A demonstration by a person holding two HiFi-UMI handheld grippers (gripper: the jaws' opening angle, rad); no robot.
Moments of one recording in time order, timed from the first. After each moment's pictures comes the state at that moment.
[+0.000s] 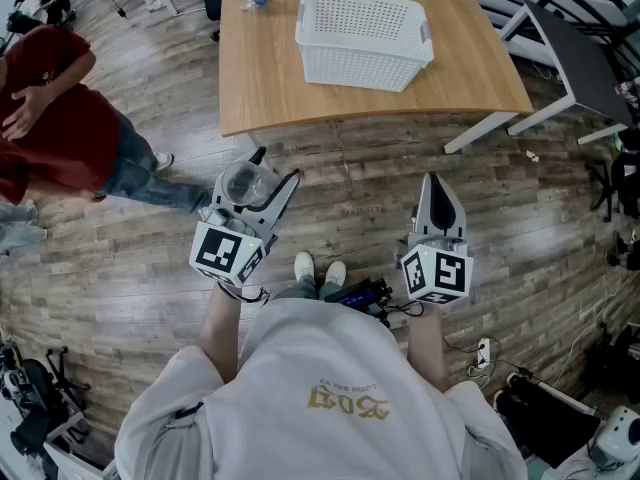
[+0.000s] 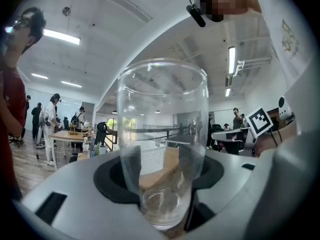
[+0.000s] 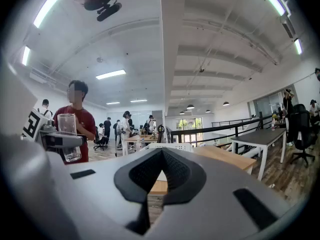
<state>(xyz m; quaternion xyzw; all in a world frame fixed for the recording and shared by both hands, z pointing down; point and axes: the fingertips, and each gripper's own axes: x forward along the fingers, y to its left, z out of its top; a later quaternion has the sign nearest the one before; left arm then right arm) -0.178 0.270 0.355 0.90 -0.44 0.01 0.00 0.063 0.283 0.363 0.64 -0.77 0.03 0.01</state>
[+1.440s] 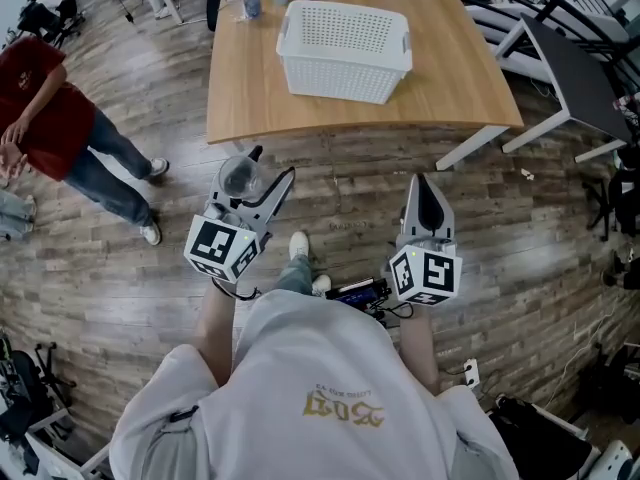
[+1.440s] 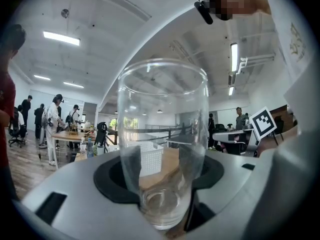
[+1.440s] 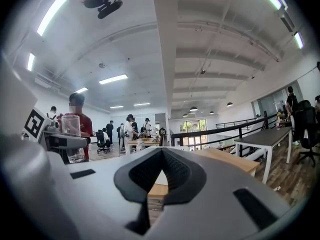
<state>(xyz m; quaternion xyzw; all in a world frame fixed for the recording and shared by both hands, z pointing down) -0.126 0.257 0.351 0.89 -0.46 0.02 0.01 0.106 0.267 0.360 0.62 -0.79 0.03 -0.01</state>
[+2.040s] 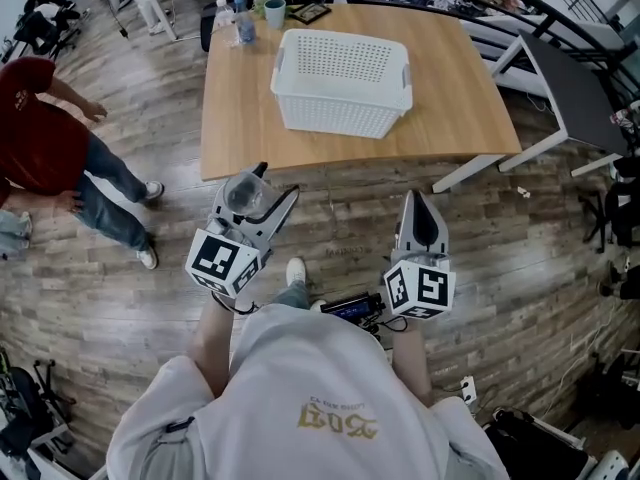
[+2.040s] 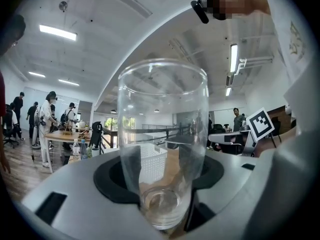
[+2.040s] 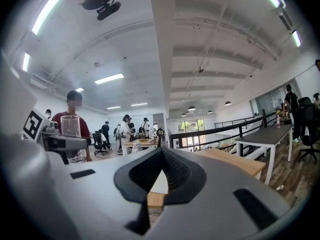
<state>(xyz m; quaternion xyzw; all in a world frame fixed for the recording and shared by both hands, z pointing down) -0.122 0.187 0.344 0.90 -0.43 0.02 0.01 0.096 0.197 0.356 0.63 -0.78 0.04 -0.02</state>
